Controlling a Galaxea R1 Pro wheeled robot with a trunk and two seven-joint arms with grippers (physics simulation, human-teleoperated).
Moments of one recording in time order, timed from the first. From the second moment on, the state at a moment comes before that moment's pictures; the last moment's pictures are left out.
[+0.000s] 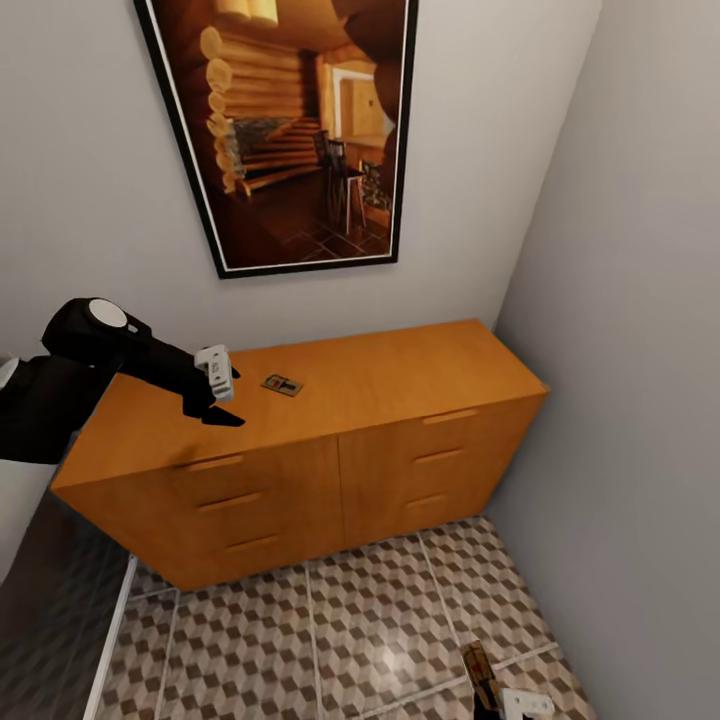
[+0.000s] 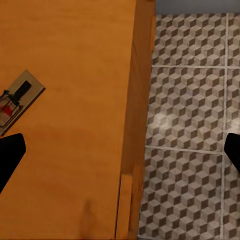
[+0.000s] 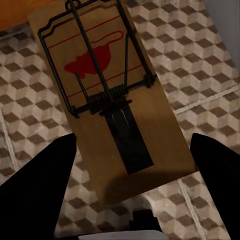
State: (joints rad) left arm -1.17 0.44 -0.36 -1.37 -0.55 0.64 -1.56; right arm -0.40 0.01 0.20 -0.02 -0.34 -0.50 0.00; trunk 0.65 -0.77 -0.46
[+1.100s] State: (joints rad) left arm -1.17 0.44 -0.42 -1.34 -0.55 0.63 -1.56; right arm -0.40 0.01 0.20 -0.02 -0.34 -0.50 0.00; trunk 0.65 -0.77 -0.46
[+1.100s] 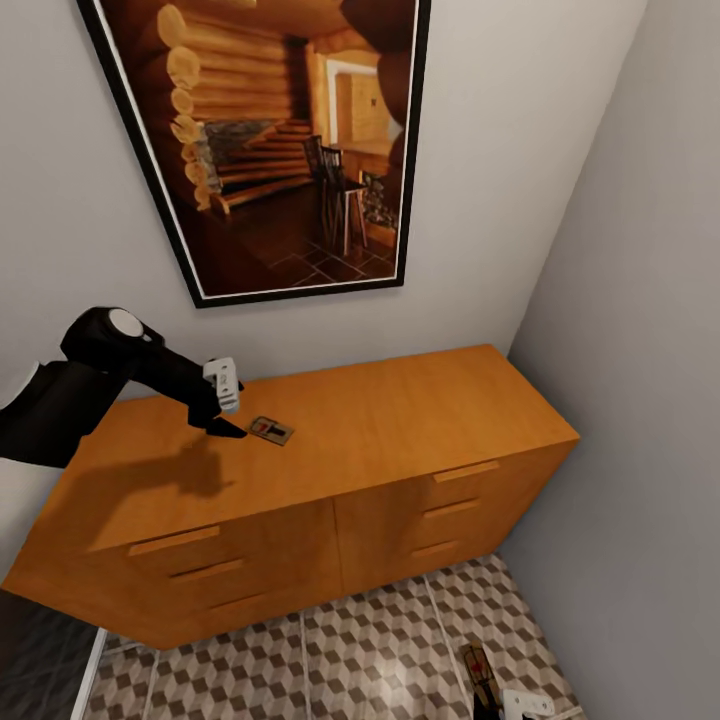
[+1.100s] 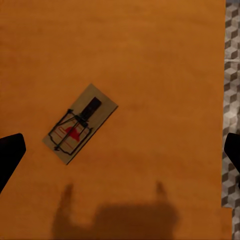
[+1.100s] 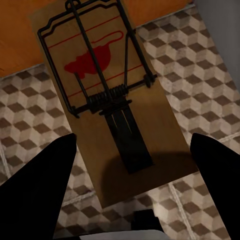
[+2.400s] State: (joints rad) left arm -1.17 0.42 -0.47 -1.30 -0.56 0.54 -1.57; right arm -0.40 0.02 0.20 -0.02 -0.34 -0.50 0.00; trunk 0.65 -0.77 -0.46
